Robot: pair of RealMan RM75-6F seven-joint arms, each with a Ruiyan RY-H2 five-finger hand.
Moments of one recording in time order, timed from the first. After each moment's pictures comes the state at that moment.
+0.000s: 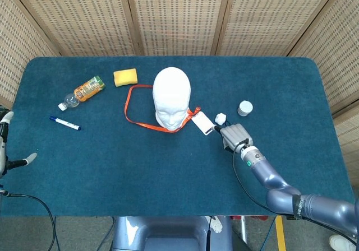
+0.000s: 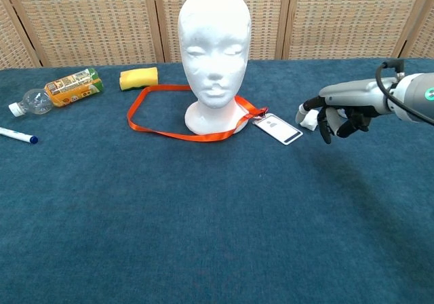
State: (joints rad) left arm -0.24 -1.03 -0.15 -1.87 1.09 1.45 0.14; right arm 0.89 -1.39 0.13 -1.49 -0.81 0.71 -0.46
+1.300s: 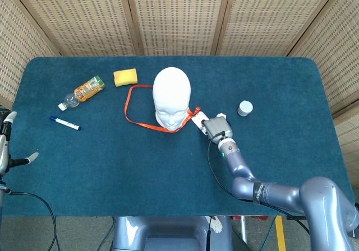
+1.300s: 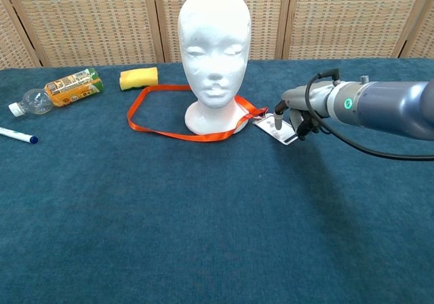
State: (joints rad) left arm -0.24 -1.05 -0.18 -1.84 1.06 1.38 0.15; right arm 1.09 -1.64 0.12 -1.28 -0.45 0.82 -0.74
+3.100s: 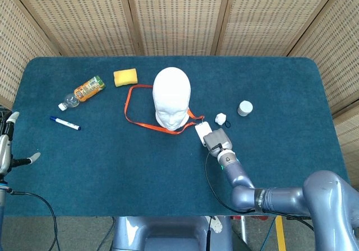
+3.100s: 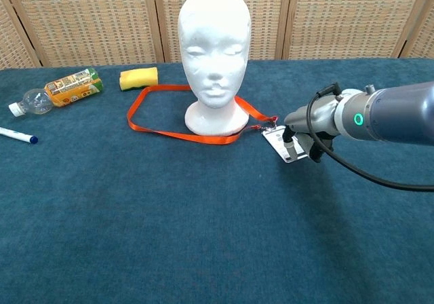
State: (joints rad) left arm -0.23 -1.05 -0.20 -1.84 1.06 1.36 0.15; right arm 1.17 -1.53 0.03 -1.56 -0.24 0.90 -0.99
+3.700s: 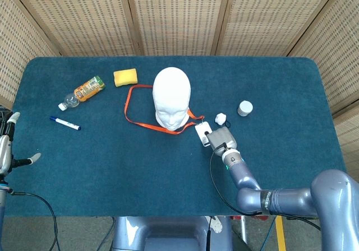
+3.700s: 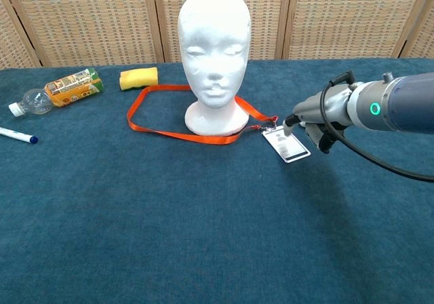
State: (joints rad) left arm -0.23 -1.05 -0.20 -1.84 1.06 1.36 0.16; right arm 1.17 -1.48 0.00 -1.62 -0.29 0.94 -0.94
